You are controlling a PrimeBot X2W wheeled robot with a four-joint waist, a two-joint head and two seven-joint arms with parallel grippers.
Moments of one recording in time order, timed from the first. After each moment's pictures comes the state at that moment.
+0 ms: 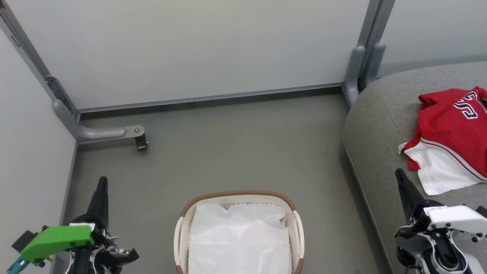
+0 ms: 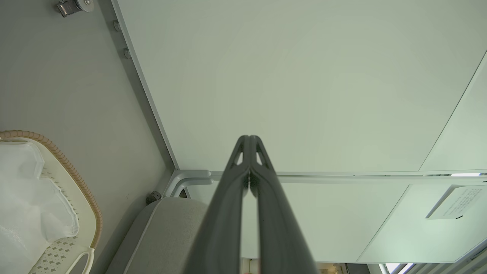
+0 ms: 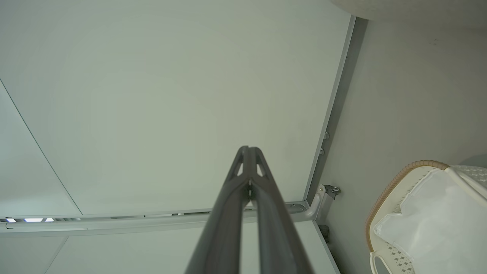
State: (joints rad) left arm -0.10 0.05 0.11 0.25 -1.61 -0.13 0.11; right arm -0.11 -0.05 -0.11 0.24 1.61 0.13 0.11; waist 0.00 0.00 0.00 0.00
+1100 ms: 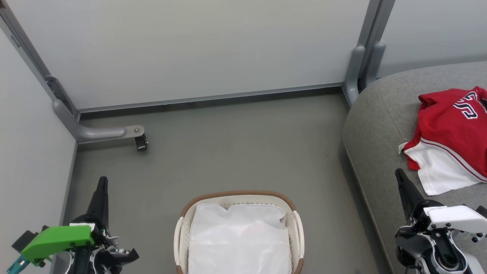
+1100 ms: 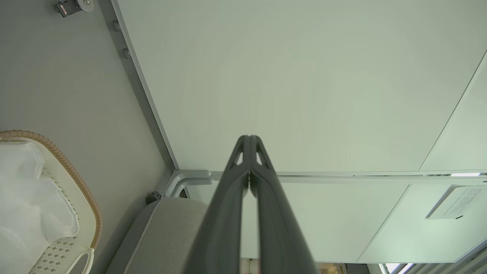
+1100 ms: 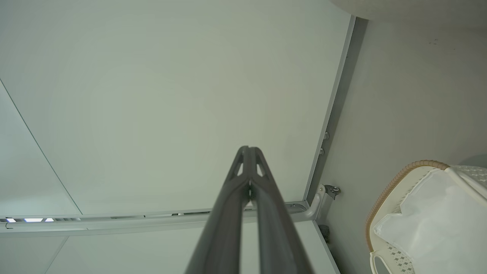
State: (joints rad) left arm -0.10 0.05 0.11 0.25 -1.61 -0.13 0.11; right arm -0.11 -0.05 -0.11 0.24 1.61 0.13 0.11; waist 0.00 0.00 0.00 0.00
